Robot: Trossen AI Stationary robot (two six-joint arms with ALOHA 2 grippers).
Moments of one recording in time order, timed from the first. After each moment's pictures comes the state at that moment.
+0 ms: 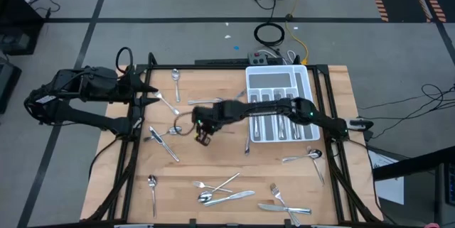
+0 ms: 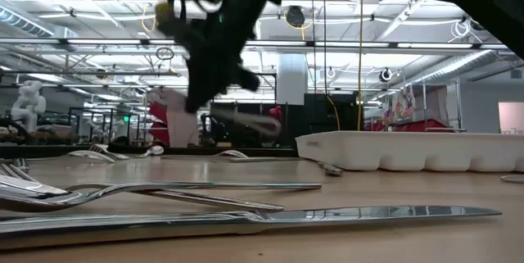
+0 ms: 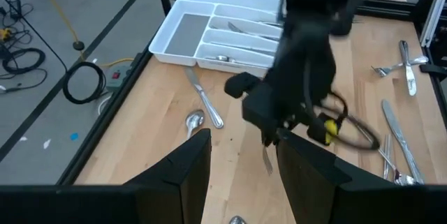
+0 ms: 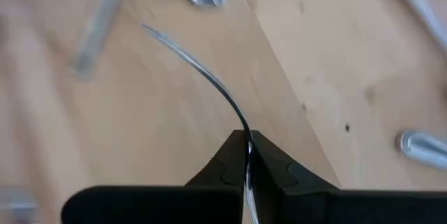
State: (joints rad) left arm 0.01 0.82 1.38 -1.17 -0.20 -0.12; right arm -0.02 2.37 2.18 -0.87 0.03 0.48
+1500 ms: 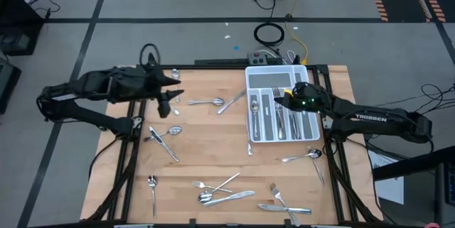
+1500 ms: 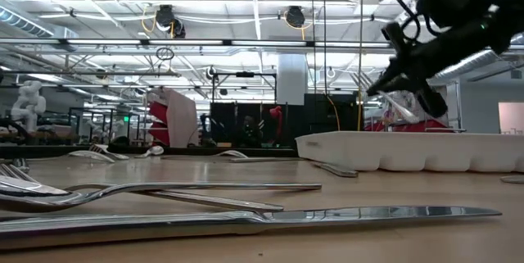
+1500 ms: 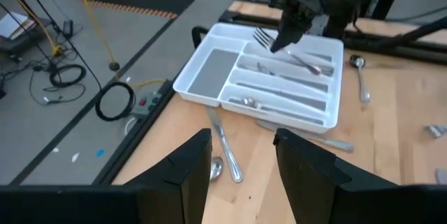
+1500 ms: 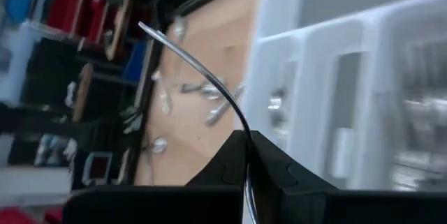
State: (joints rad) left arm 0.01 1.02 1.38 -0.90 -0.35 -0.13; right arm -0.43 0.80 0.29 0.07 -0.01 1.18
